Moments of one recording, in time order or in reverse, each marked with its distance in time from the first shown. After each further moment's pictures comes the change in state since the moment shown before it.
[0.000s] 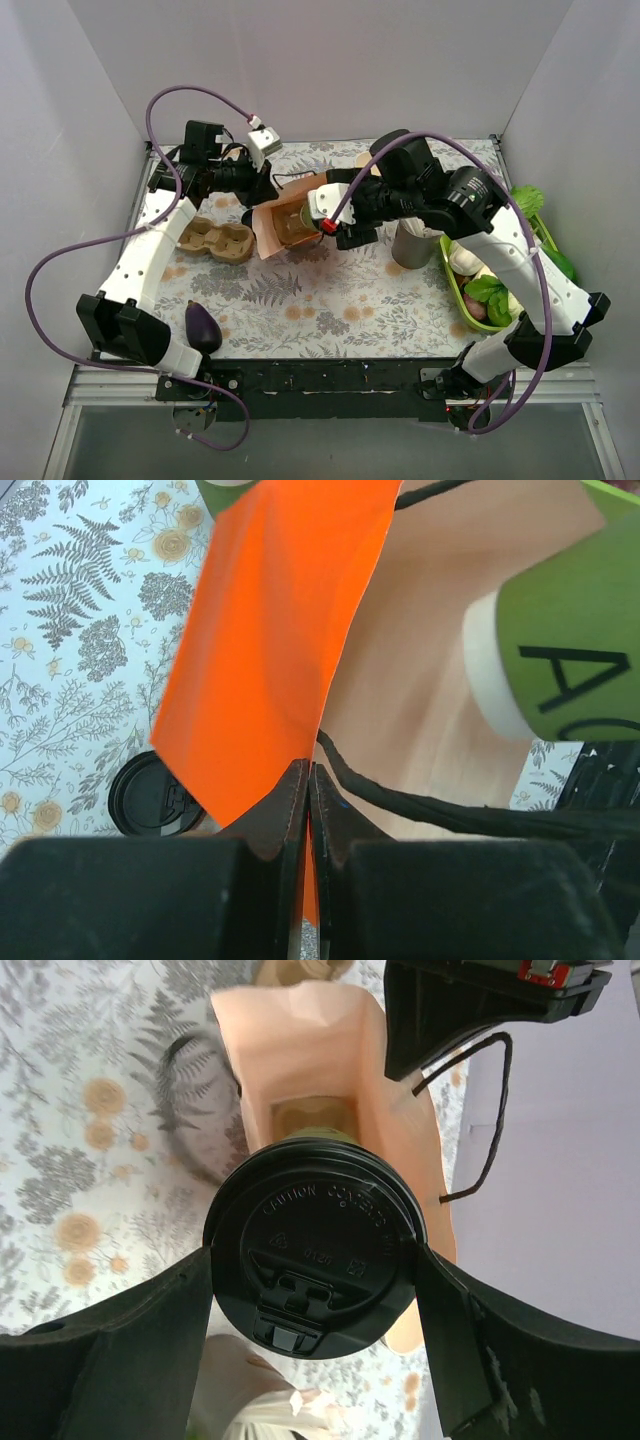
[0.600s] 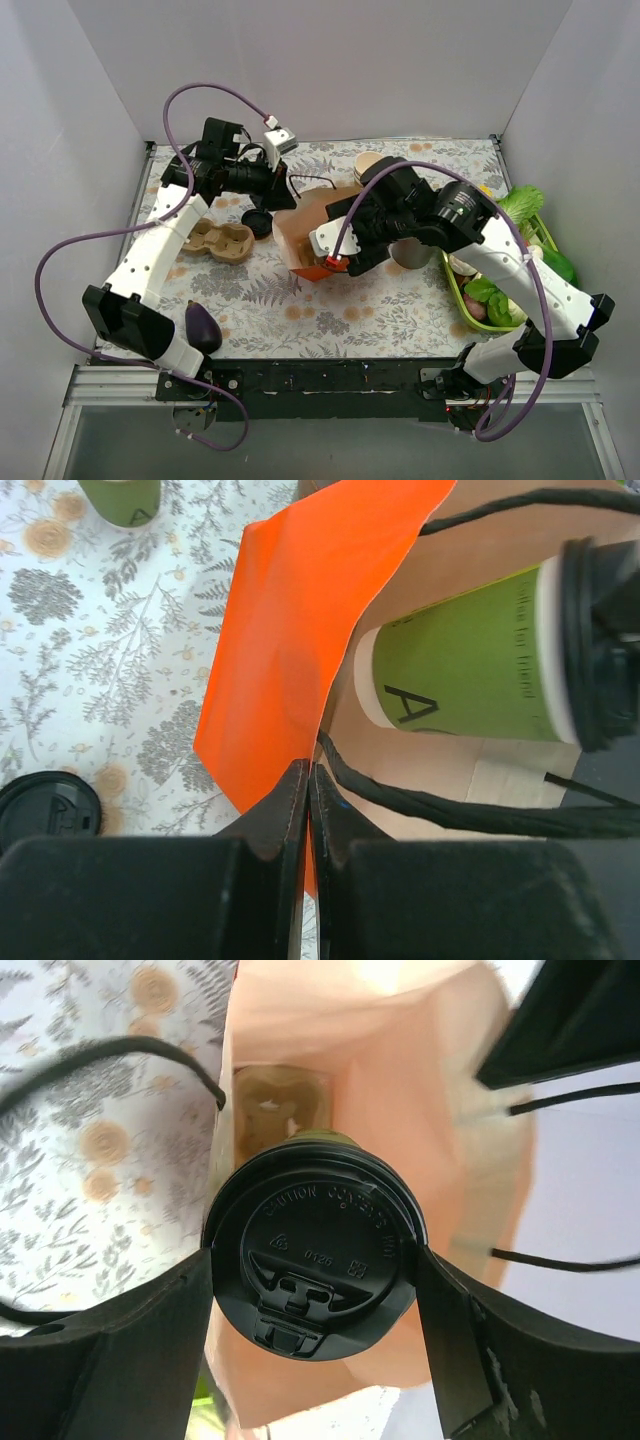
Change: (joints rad) left arm -0.088 0.059 0.107 -0.084 0.054 -0.151; right arm 0.045 -0.042 -0.126 -0.070 0.098 -0.172
